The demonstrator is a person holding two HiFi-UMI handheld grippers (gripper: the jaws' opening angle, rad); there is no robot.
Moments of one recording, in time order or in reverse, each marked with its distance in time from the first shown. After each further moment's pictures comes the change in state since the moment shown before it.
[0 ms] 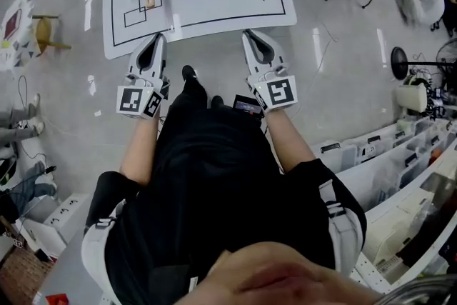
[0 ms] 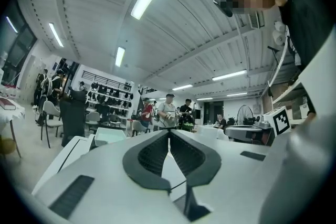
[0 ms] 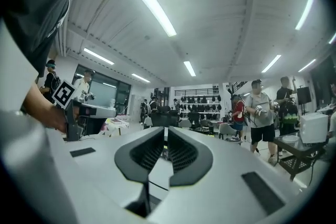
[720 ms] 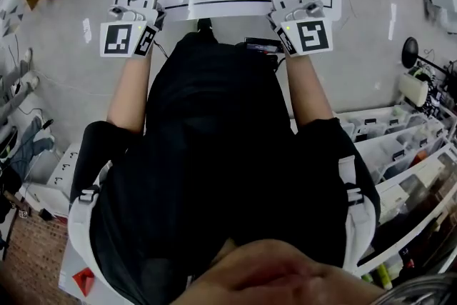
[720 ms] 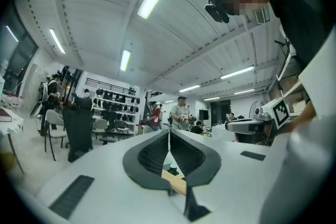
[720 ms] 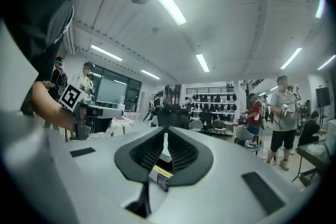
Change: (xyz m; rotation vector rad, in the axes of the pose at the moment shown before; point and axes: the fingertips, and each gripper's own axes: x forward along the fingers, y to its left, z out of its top) left arm 0.102 0.192 0.009 0.055 -0.026 0.055; right arm 0.225 -0.013 -0.009 -0.024 0.030 0.140
